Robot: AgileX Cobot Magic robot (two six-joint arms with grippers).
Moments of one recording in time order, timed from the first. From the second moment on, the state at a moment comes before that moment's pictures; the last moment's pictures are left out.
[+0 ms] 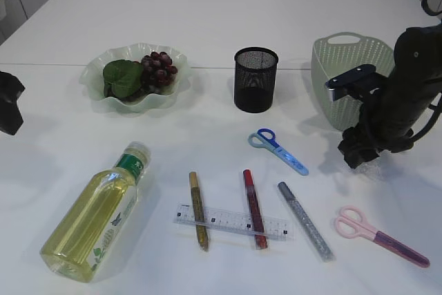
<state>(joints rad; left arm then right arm) -0.23 1.49 -1.16 0.05 1.02 -0.04 0.12 1.98 -1.23 -0.03 0.64 -0.36</state>
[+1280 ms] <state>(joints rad) -0.23 1.49 -1.16 0.04 1.02 -0.04 0.12 1.71 -1.23 0.09 0.80 -0.35</state>
